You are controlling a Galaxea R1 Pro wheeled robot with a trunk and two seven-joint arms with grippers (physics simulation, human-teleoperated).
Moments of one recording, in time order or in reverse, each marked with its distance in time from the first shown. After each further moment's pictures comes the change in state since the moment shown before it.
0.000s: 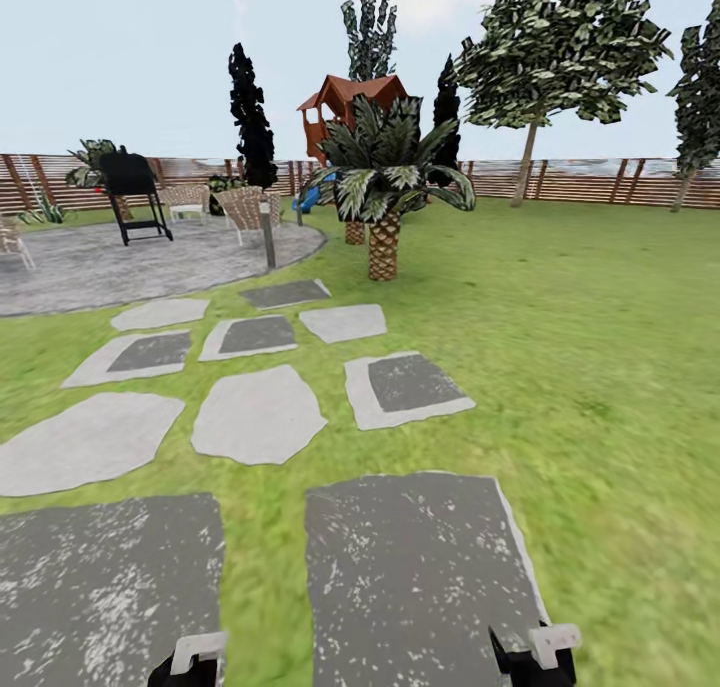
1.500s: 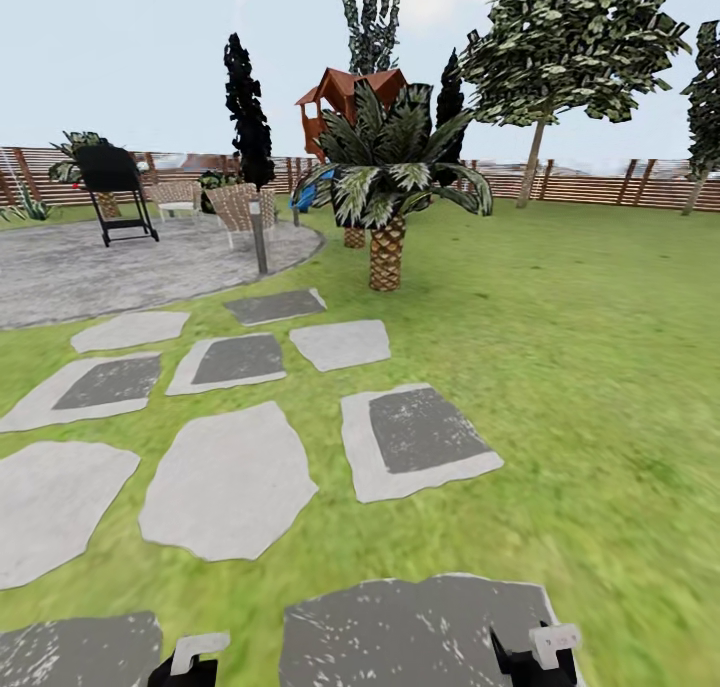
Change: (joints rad) left arm 0.000 0.000 0.000 0.002 0.000 0.000 0.000; right arm 0.000 -0.001 -0.002 0.001 0.001 0.000 0.000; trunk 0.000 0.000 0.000
